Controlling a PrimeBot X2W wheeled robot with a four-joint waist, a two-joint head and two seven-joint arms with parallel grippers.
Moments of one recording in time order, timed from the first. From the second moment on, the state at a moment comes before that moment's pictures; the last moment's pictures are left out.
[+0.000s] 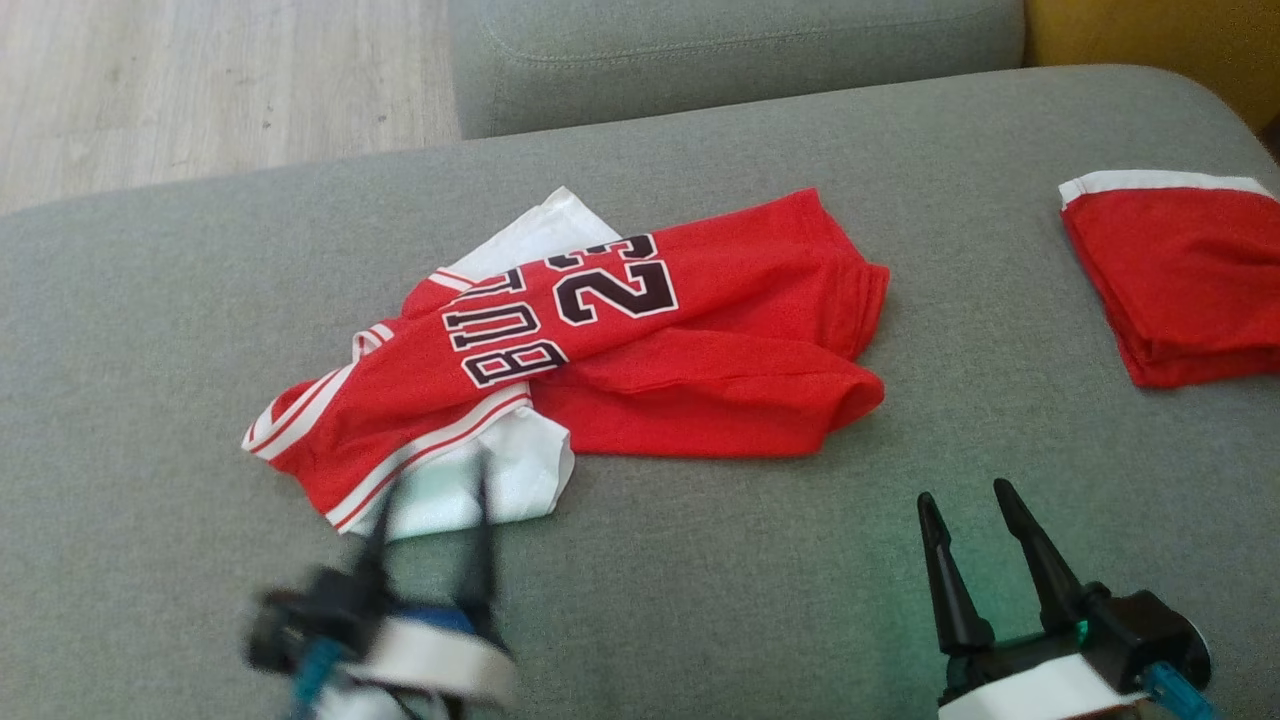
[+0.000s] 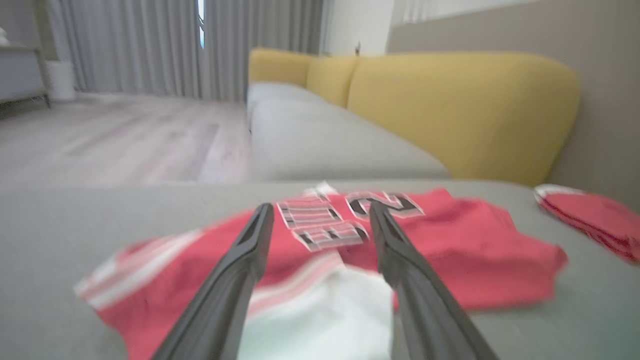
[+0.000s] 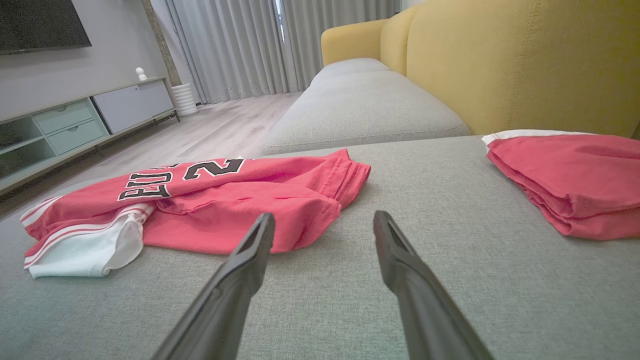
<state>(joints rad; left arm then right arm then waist) -0.09 0.07 -0.20 0.23 -0.25 -0.01 -0.26 0.15 -0.07 0.15 0.12 0.15 0.12 -0.26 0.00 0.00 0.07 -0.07</state>
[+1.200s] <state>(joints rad) -0.29 0.05 -0.42 0.62 -0.40 0.03 -0.25 0.09 -0.11 0.17 0.12 0.15 0.12 -0.26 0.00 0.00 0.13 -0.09</state>
